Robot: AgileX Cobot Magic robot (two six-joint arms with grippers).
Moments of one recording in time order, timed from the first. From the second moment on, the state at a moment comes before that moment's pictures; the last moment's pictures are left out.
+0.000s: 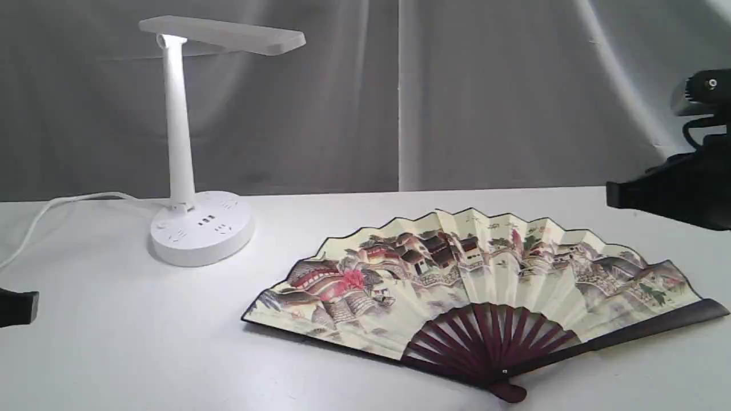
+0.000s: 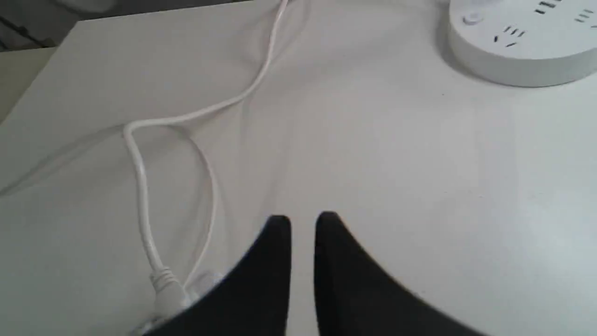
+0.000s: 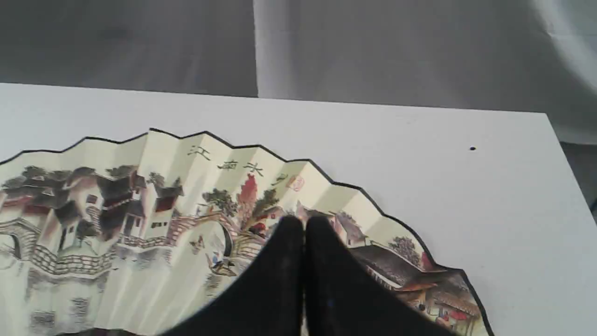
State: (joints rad) left arm -0.29 1.20 -0.58 1.34 0.61 -1.40; right arm 0.01 1.46 -0.83 -0.45 -0.08 0.40
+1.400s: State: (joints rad) left arm -0.30 0.28 -0.24 1.24 0.49 -1.40; right arm 0.01 0.12 -0.23 -0.35 0.08 0.42
